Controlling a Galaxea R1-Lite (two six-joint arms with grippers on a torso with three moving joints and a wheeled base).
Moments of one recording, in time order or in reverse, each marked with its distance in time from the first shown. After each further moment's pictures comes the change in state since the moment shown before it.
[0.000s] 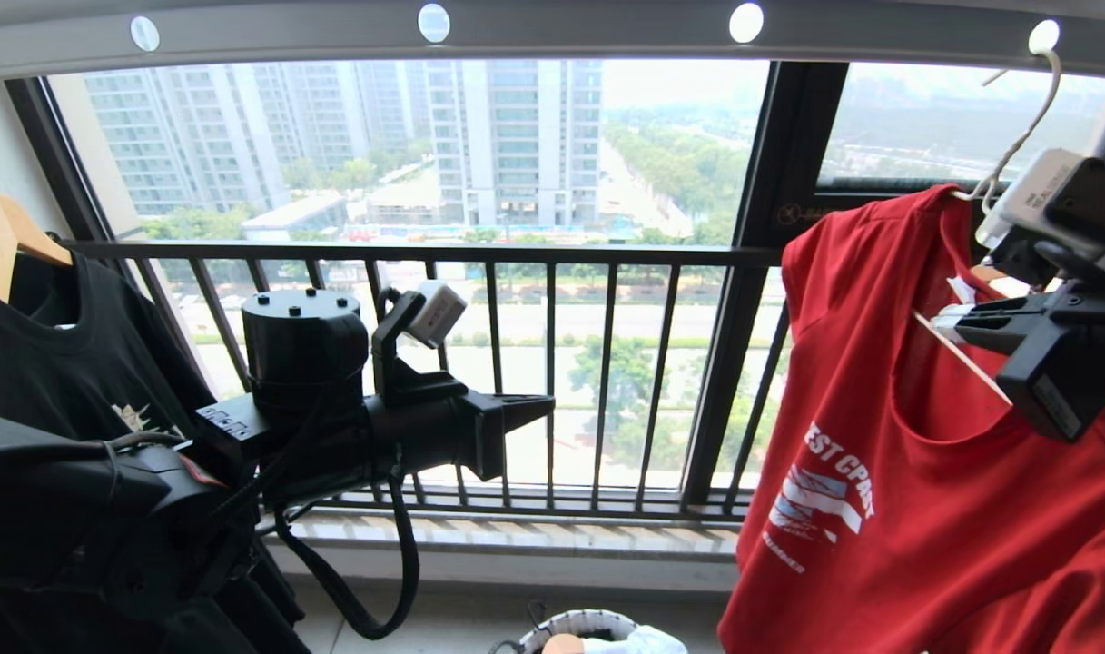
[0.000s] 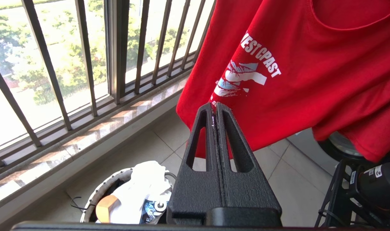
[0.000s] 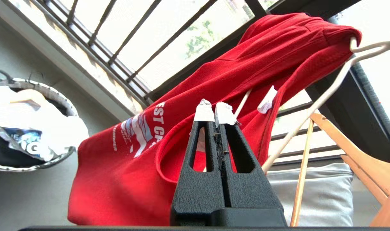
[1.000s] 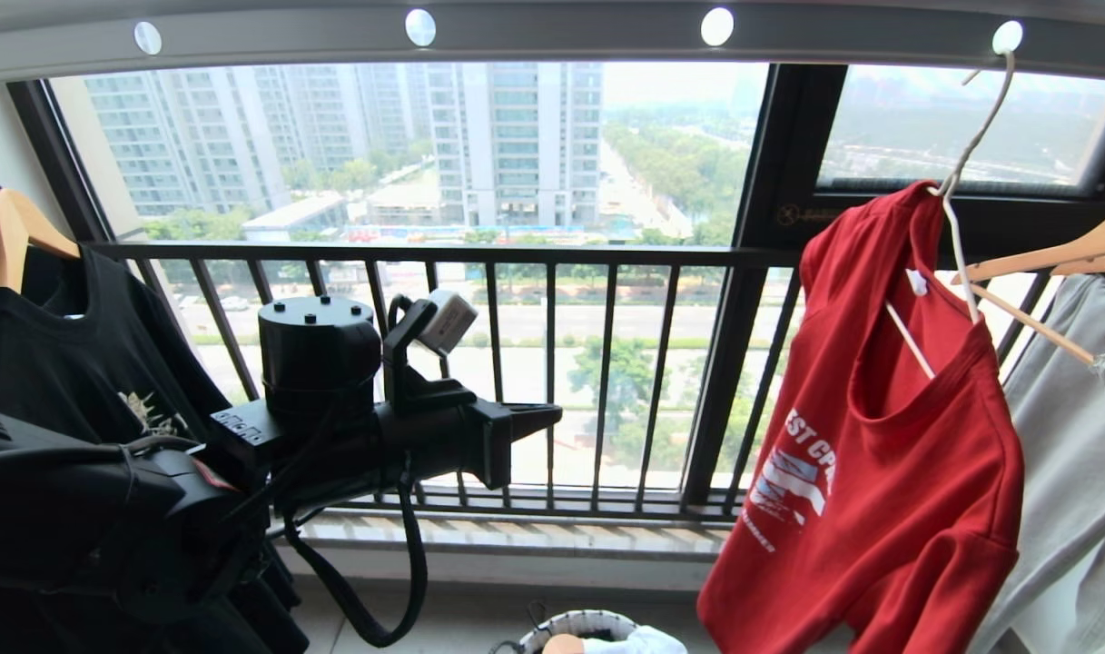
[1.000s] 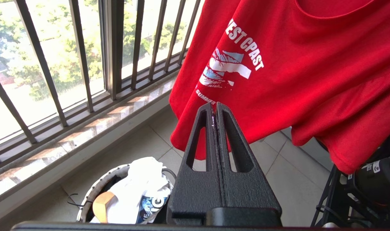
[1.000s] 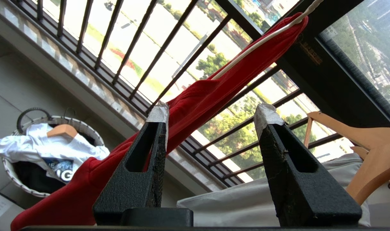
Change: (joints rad) left arm -0.014 0.014 0.000 0.004 0.000 0.000; right arm 0.007 -0.277 0.049 0.075 0.126 0.104
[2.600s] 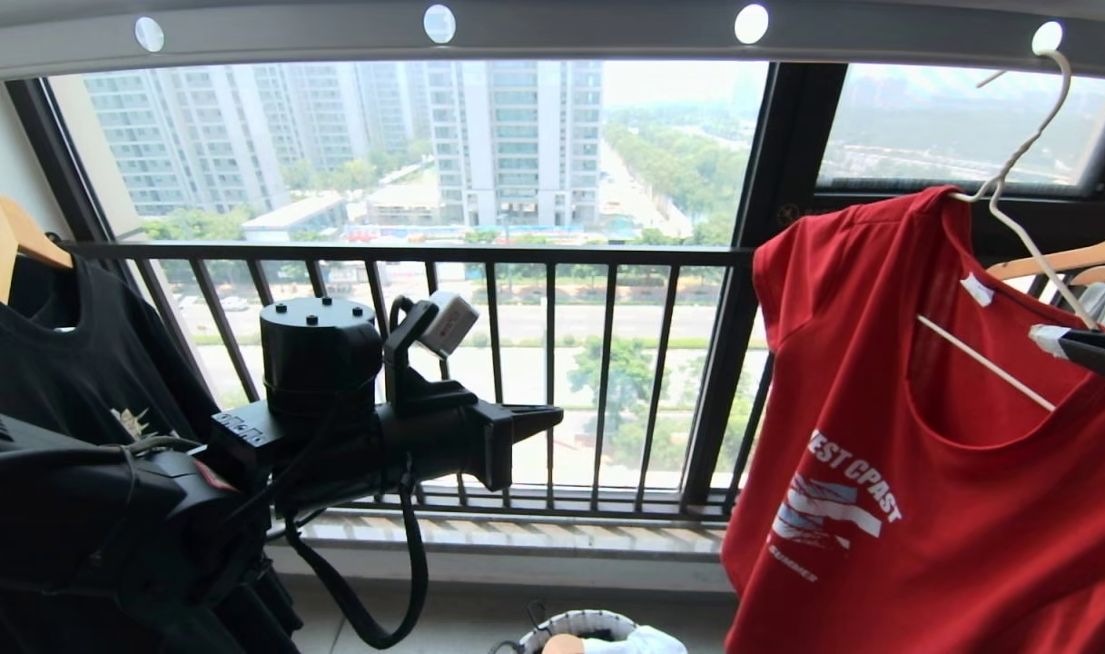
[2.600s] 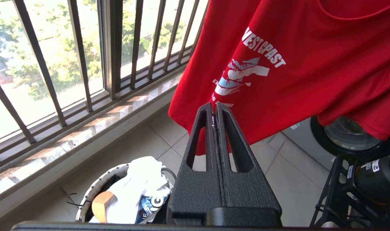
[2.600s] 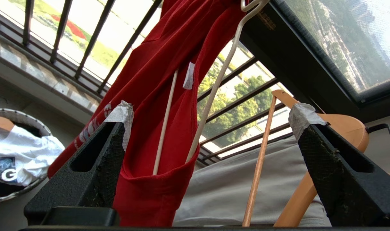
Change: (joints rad) left arm -0.003 0.001 0.001 0.000 0.000 0.000; right arm -0.230 0.141 -0.065 -0.056 -0.028 -0.099
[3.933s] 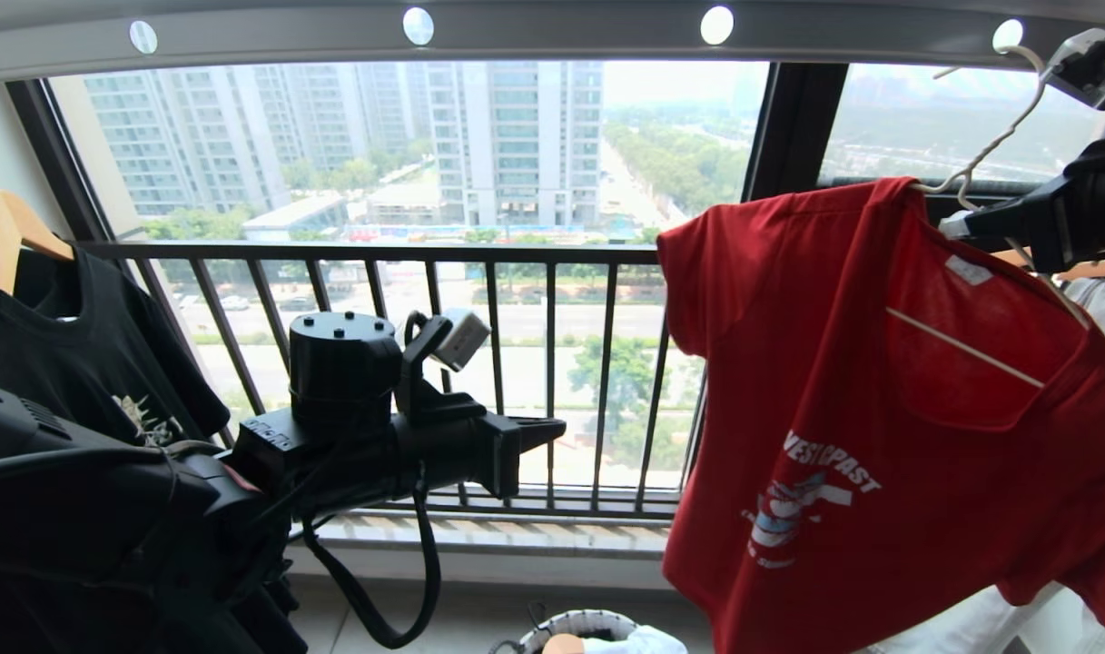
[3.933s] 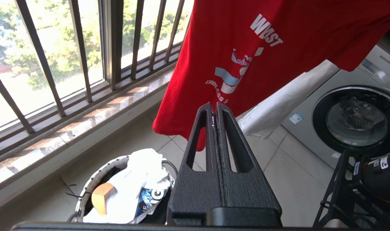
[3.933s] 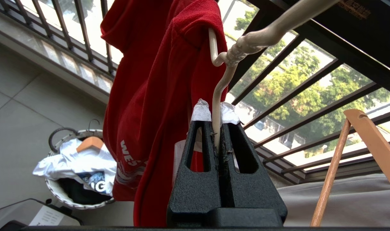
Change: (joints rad) left arm 0.000 0.046 -0.004 -0.004 0.000 0.003; right arm -0.311 0.458 -0.470 0.161 0.540 0.189
